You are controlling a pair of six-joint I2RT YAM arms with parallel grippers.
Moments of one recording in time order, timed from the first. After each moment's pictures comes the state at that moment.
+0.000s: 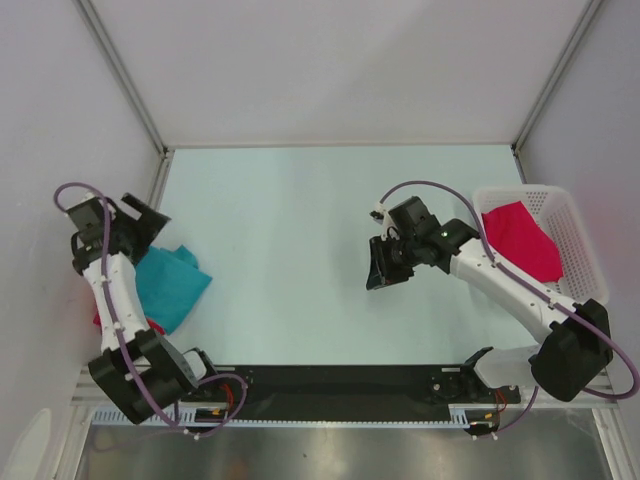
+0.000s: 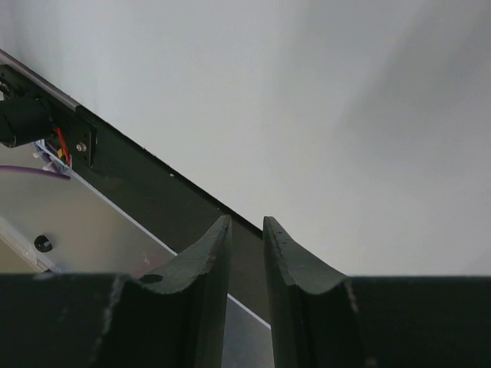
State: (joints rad) left arm 0.61 1.15 1.03 -0.58 0.28 -0.49; right arm 0.63 1.32 1.11 -0.81 -0.35 0.41
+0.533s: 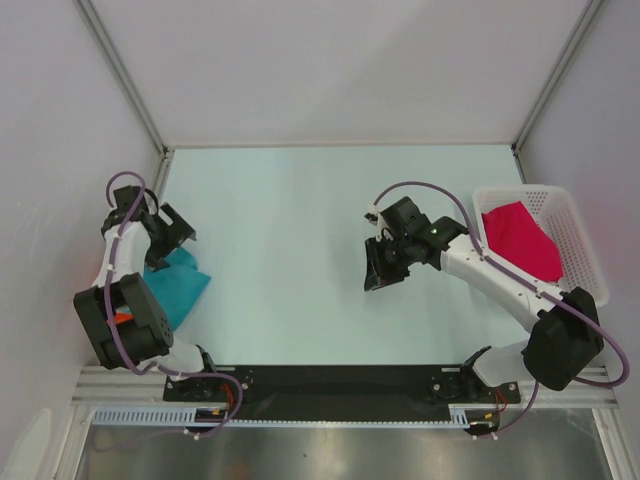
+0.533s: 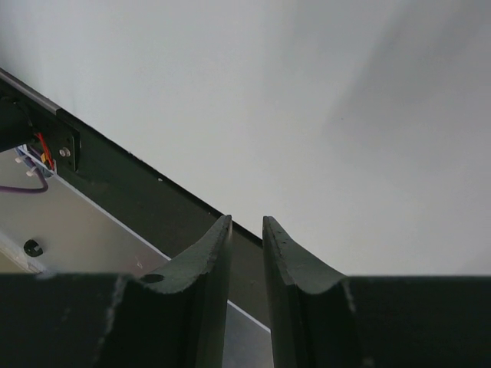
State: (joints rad) left arm 0.38 1.47 1.08 -0.68 0.08 -0.44; right arm 0.65 1.38 1.12 -0.80 -0.32 0.41
